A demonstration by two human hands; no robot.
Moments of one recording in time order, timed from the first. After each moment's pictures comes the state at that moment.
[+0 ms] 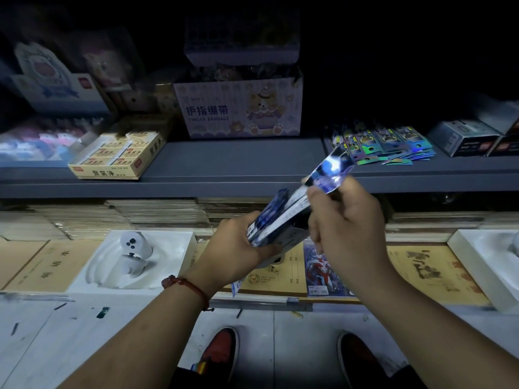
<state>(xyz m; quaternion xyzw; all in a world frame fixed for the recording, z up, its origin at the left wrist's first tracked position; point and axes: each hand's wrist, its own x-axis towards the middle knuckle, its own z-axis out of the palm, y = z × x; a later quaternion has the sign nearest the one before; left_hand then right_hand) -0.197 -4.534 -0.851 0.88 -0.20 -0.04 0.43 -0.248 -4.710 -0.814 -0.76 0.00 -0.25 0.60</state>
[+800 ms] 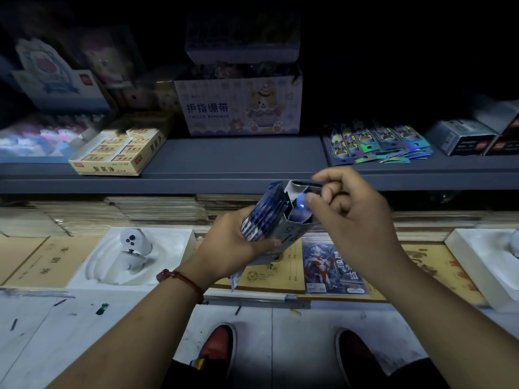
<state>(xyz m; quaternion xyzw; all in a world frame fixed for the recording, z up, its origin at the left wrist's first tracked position) -0.200 -4.530 -0.846 0.86 -0.19 -0.06 0.47 -0.246 -4.737 -0.816 -0.82 -0.05 -0.21 0.53</state>
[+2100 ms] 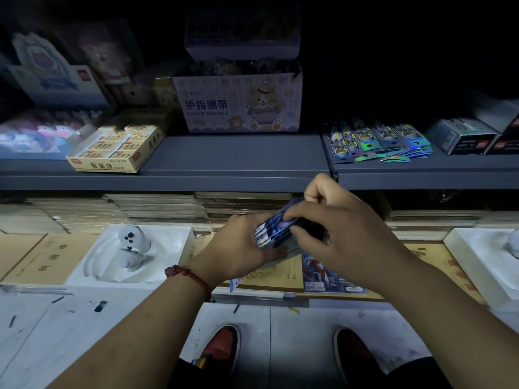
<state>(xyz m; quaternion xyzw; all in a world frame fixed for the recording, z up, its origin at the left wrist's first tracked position) -0.190 -4.539 -0.863 0.88 -0.29 -0.04 0.37 -0.251 -4.742 -0.805 -0.93 -0.23 -0.18 0.21</state>
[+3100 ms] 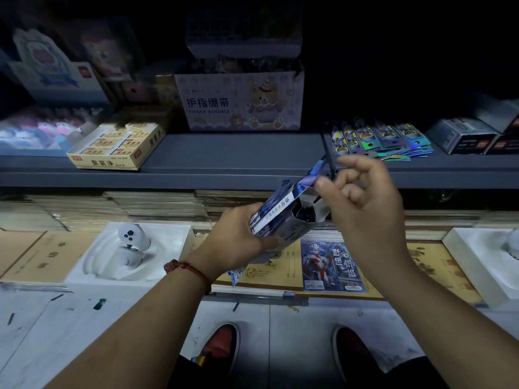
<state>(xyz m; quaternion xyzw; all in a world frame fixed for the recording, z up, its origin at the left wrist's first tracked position) -0.187 -4.537 -0.857 0.89 -0.20 -0.06 0.40 -0.249 -4.732 -0.810 -0.74 -0.01 -0.25 0.62</state>
